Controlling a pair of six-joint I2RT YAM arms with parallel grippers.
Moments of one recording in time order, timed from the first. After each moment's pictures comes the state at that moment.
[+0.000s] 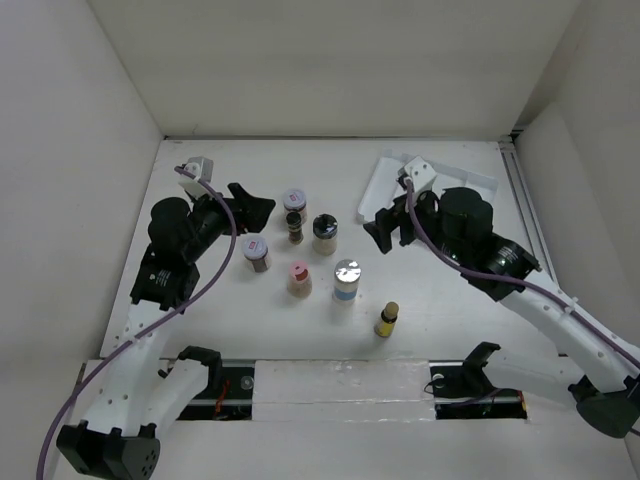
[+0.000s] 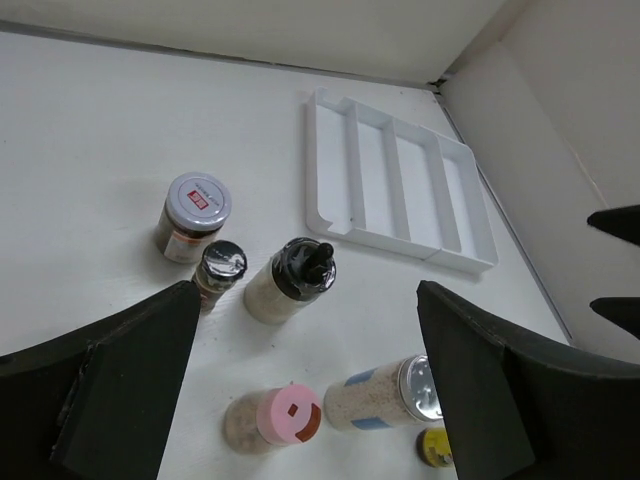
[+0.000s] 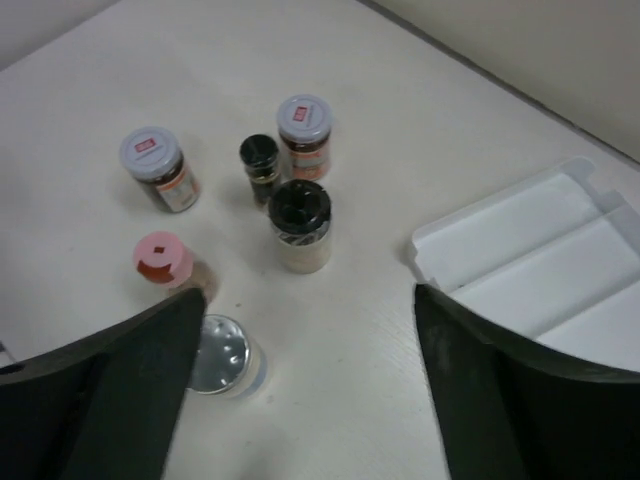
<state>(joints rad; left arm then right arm) -0.22 0.81 0.89 -0.23 0.29 -0.47 0.72 1.01 1.11 -0.34 0.03 -0.01</state>
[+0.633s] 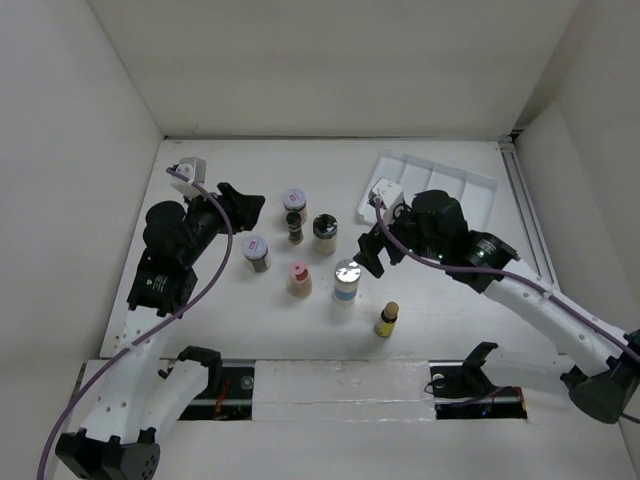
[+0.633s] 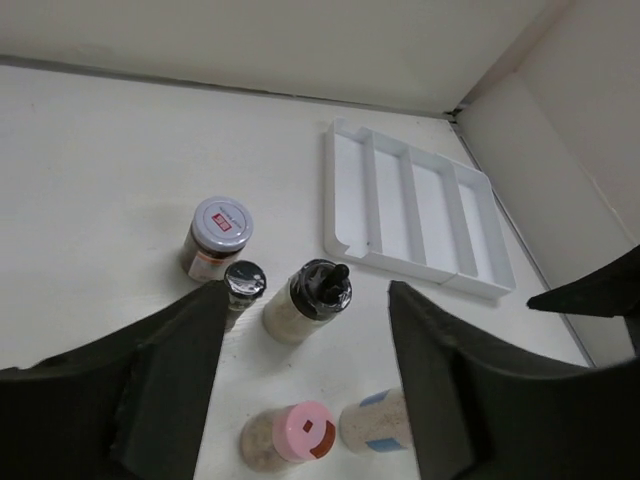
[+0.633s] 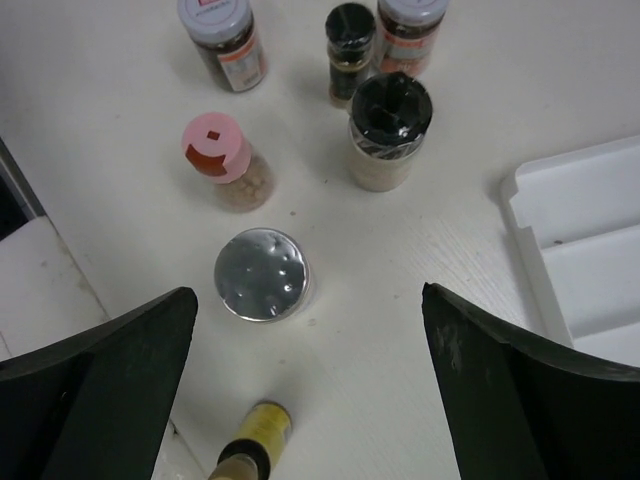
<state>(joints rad) -0.22 0.78 0.89 -0.21 0.23 -0.44 0.75 1.09 1.11 -0.49 -0.17 -0.07</state>
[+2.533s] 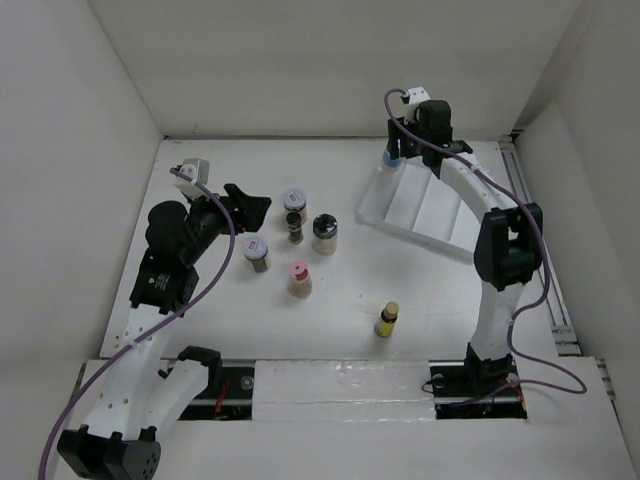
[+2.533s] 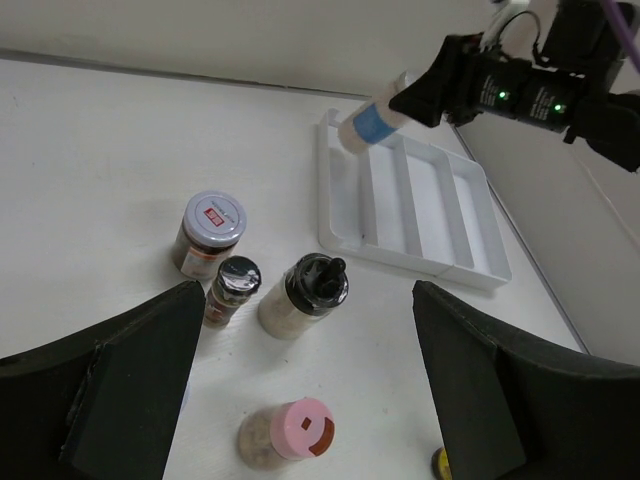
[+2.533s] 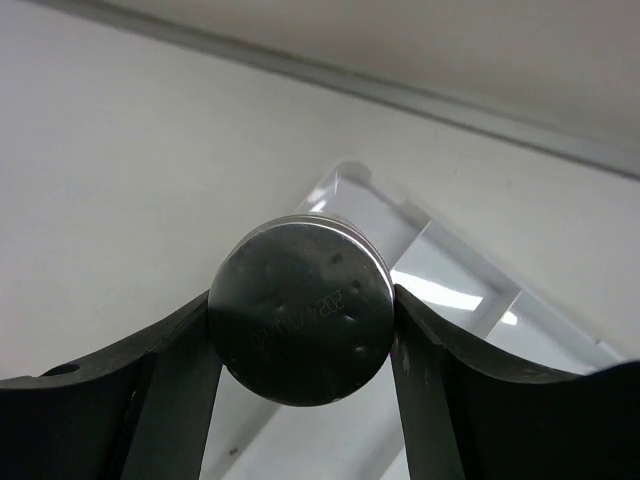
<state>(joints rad) -0.21 0.78 0.87 -0.19 0.26 -0.44 0.23 2.00 1.77 -0.21 -0.06 -0.04</state>
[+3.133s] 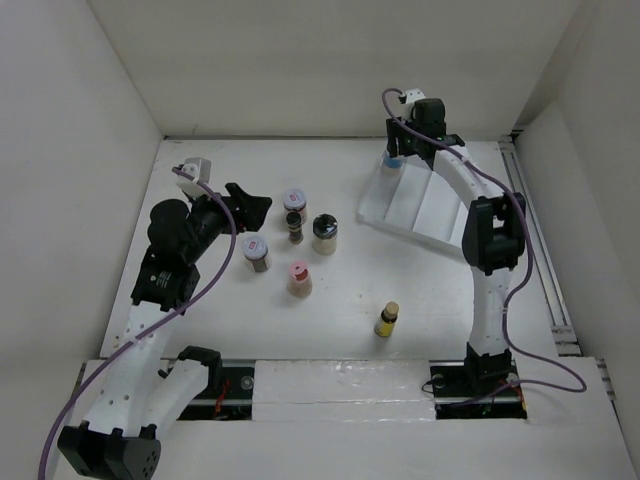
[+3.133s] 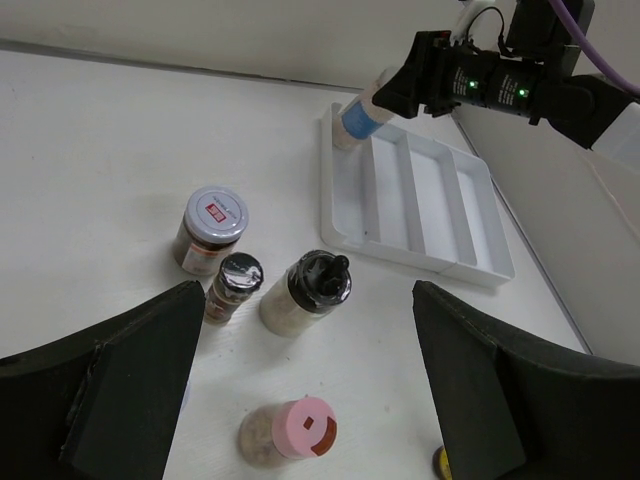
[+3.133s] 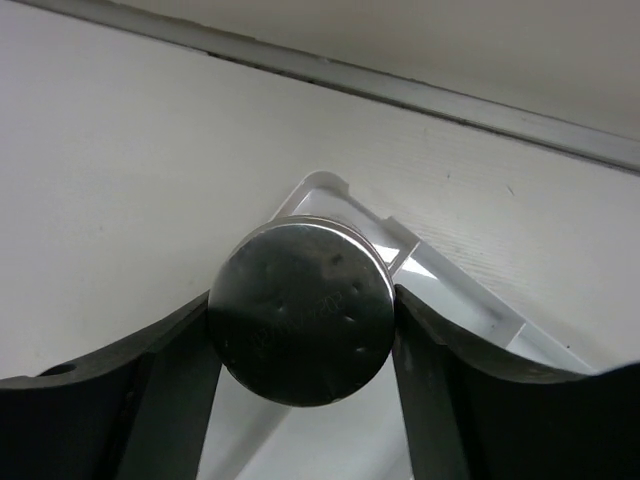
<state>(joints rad) -0.21 0.80 0.87 -0.19 0.26 -0.44 0.20 2.20 1.96 -0.30 -0.06 -0.05</state>
